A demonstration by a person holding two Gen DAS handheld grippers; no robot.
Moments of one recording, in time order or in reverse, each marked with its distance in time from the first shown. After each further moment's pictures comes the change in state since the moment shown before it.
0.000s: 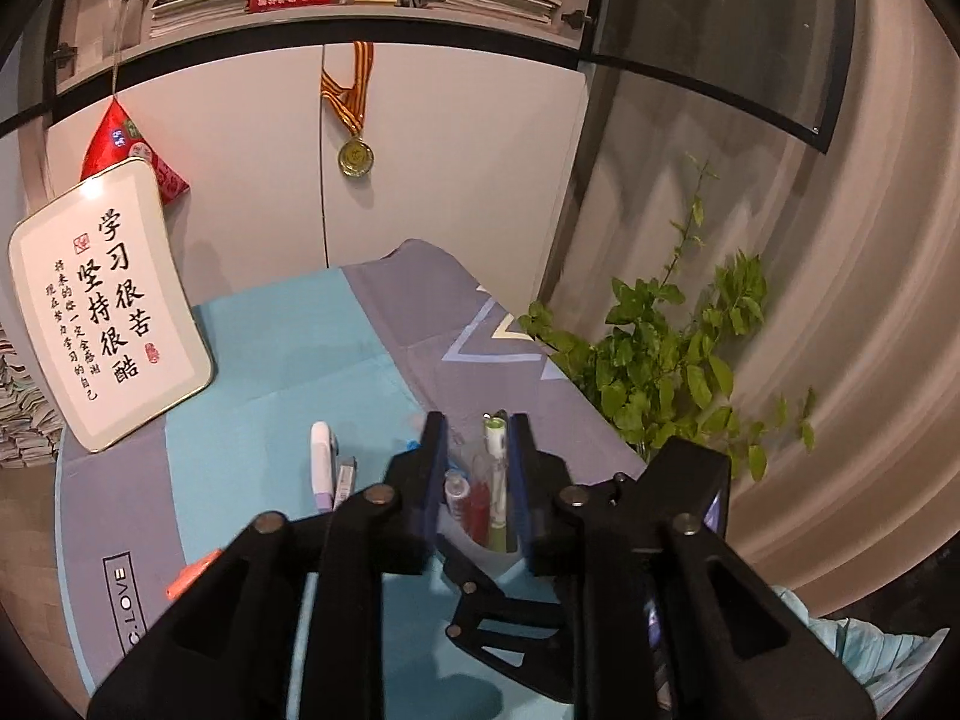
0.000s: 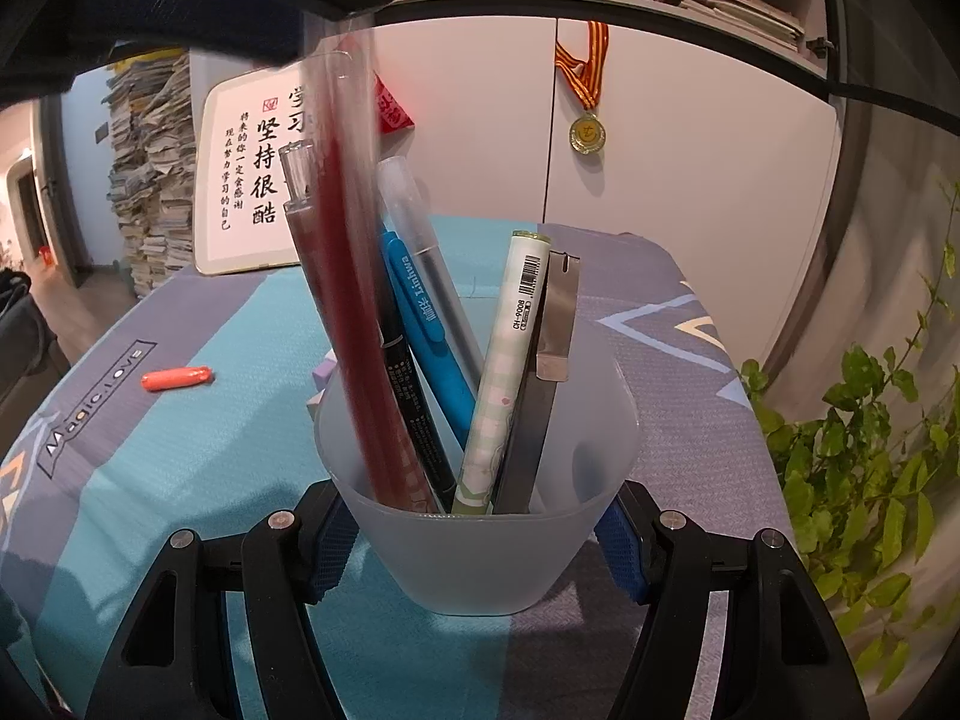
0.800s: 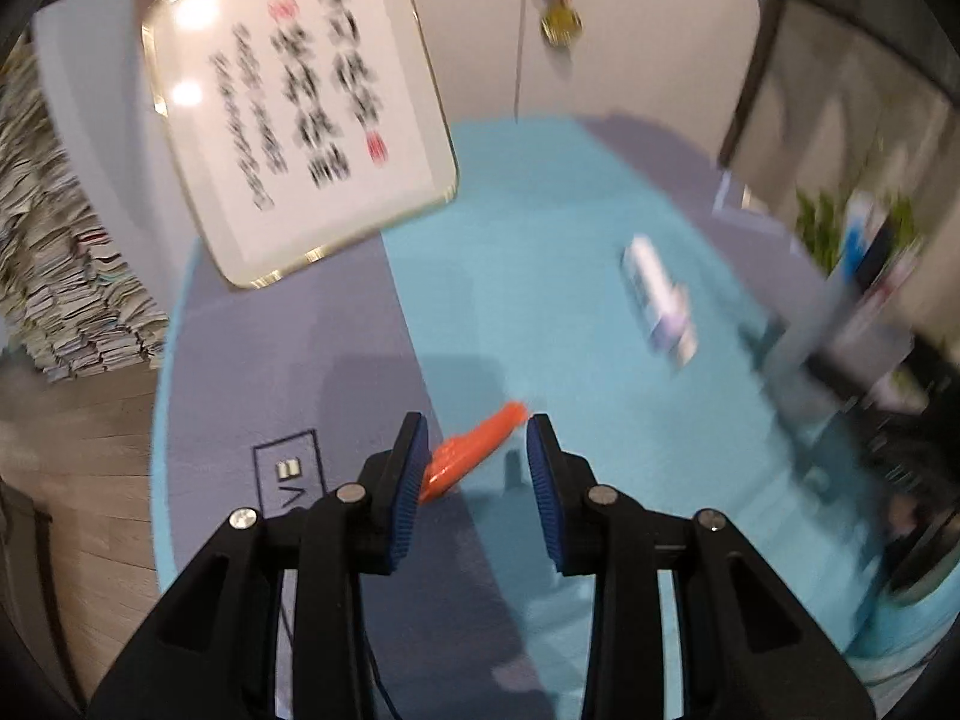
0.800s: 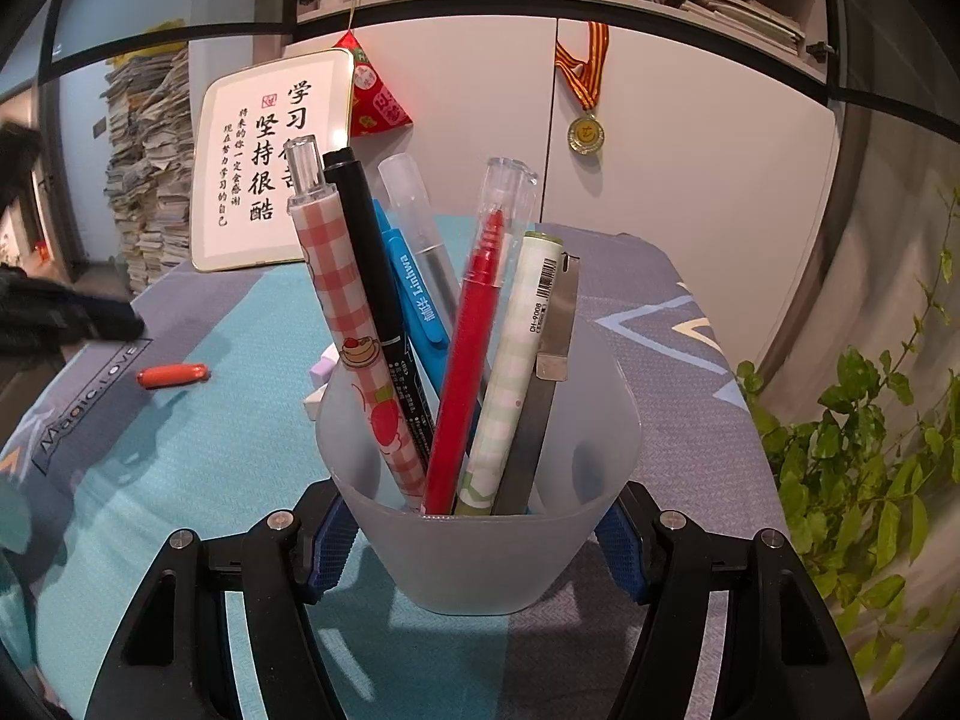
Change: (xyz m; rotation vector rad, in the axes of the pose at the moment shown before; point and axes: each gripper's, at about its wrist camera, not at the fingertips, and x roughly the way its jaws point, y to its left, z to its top) left arm 0.027 0.168 -0.095 -0.056 0.250 0.247; right arm -0.001 0.001 0.000 -0.005 0.003 -0.017
